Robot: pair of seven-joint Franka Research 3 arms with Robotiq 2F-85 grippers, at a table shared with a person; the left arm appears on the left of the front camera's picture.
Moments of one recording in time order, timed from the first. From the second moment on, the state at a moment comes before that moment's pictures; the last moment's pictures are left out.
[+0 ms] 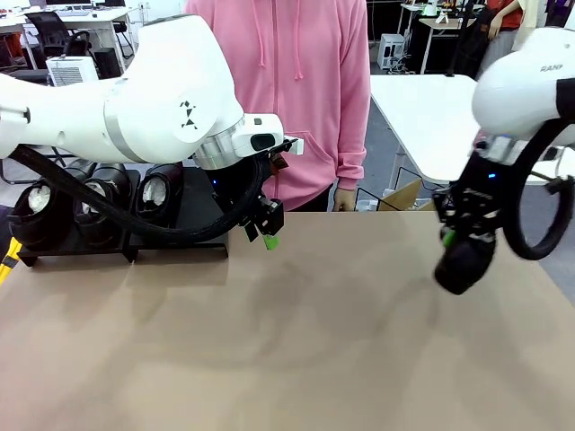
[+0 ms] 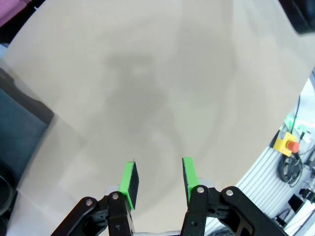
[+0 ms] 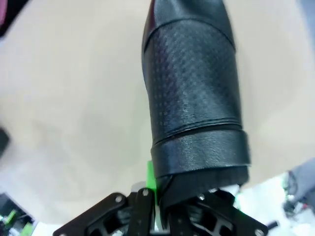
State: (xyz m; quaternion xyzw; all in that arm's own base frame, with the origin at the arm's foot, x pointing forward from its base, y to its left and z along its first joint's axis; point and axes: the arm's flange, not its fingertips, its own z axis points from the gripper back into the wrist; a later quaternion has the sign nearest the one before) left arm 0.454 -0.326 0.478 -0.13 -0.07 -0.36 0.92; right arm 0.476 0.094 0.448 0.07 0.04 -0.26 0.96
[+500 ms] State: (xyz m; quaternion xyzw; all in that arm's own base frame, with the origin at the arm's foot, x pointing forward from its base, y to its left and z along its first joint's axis) left arm 0.454 -0.326 0.478 -0.13 -0.07 -0.36 0.92; right arm 0.386 0.210 0.395 0.06 -0.07 -0.12 0.99
